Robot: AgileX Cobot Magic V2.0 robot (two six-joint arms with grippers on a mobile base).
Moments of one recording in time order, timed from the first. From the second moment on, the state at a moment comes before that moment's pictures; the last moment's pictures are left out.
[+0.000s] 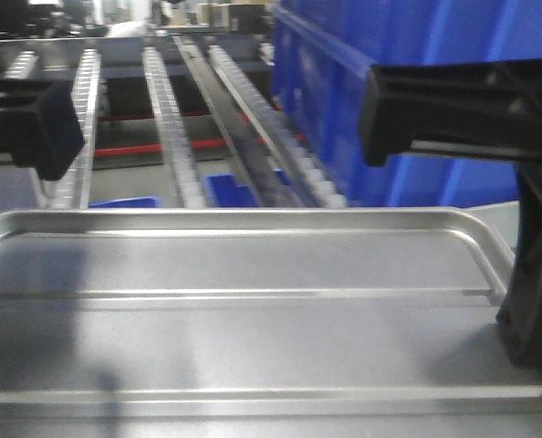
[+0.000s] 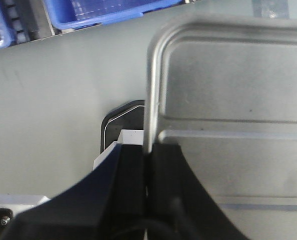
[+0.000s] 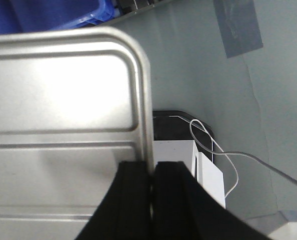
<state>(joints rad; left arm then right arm) -1.14 1.21 -0.89 0.24 1.14 -1.15 1.06 1.19 -0.85 -0.24 1.04 1.30</state>
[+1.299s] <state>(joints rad) -1.14 1.21 -0.89 0.24 1.14 -1.15 1.06 1.19 -0.85 -0.24 1.04 1.30</state>
